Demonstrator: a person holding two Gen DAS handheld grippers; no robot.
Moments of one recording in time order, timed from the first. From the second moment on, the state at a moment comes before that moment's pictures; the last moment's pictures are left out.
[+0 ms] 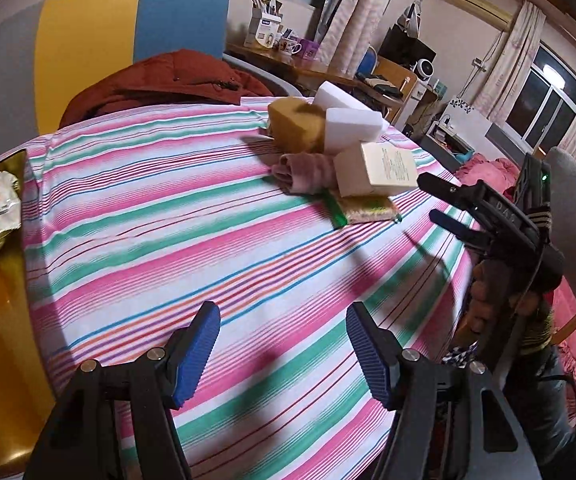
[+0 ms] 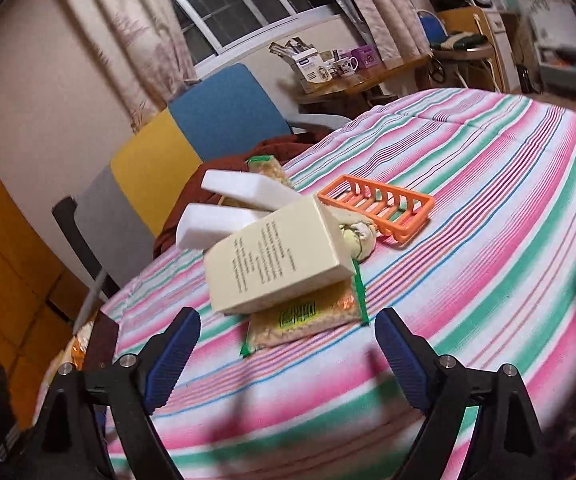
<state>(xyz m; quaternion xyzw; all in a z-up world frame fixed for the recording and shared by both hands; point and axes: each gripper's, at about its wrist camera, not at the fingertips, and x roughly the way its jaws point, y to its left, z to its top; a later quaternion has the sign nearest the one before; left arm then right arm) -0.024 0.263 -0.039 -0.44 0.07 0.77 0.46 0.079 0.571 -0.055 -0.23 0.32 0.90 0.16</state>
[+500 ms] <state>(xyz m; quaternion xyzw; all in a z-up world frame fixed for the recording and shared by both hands) -0.061 0.318 -0.031 -0.49 0.00 0.73 0.47 0.082 0.597 -0.073 -0.19 0.39 0.89 0.15</state>
